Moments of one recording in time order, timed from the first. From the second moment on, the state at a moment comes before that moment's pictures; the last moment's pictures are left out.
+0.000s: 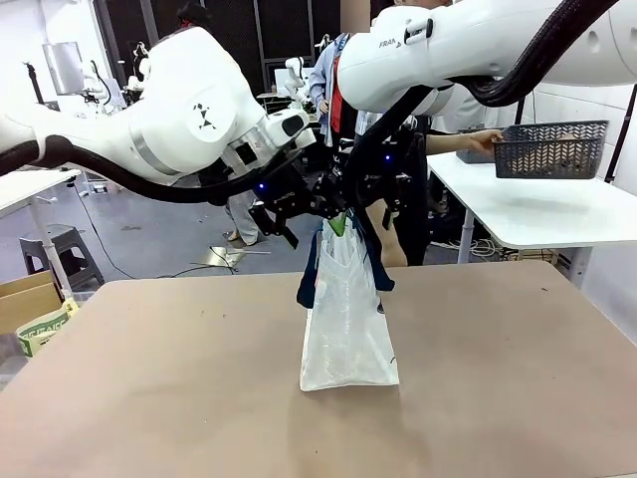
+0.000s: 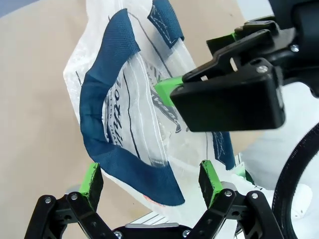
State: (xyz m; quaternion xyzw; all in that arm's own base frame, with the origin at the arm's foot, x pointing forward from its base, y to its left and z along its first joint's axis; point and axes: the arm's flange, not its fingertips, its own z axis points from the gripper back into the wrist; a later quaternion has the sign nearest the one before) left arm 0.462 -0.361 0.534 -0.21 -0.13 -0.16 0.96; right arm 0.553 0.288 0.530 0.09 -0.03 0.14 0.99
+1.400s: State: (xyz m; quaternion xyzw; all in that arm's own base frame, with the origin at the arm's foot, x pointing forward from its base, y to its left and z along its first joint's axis) left arm 0.471 -0.356 0.518 -0.21 -0.12 -0.14 0.96; right arm 0.533 0.296 0.521 0.11 0.01 0.14 0.98
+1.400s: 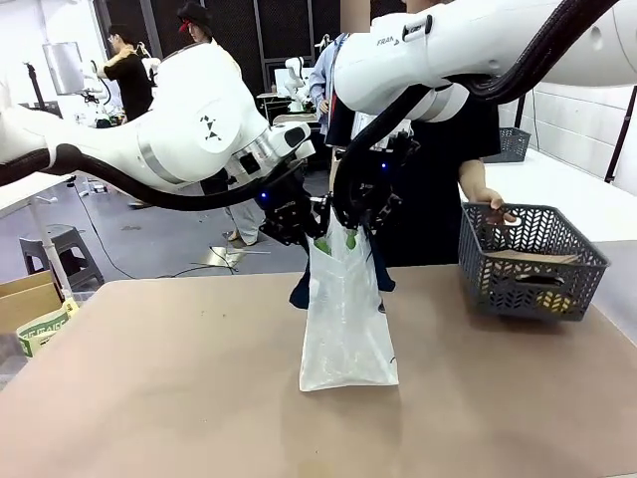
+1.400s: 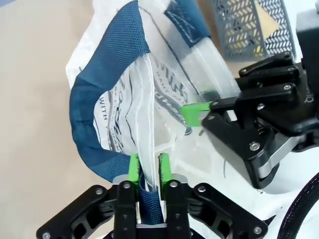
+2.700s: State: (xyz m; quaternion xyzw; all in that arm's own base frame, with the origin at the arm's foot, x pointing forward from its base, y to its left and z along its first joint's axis) left arm 0.442 -0.235 0.533 -0.09 -0.23 -0.10 0.96; right arm 0.493 0.284 0.537 0.02 -0.12 0.29 0.95
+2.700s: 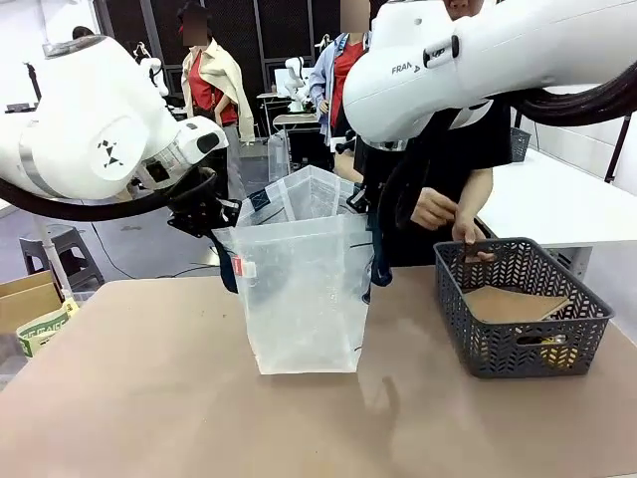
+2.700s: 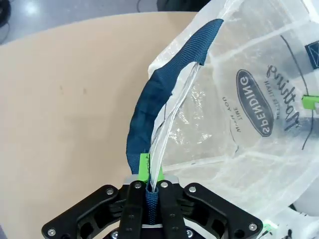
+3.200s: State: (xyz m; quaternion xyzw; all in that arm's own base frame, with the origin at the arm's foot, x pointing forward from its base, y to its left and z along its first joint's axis) left arm 0.448 -0.228 0.527 -0.02 -0.24 -0.12 0.96; right arm 0.488 0.288 0.526 0.00 -0.11 0.30 0.95
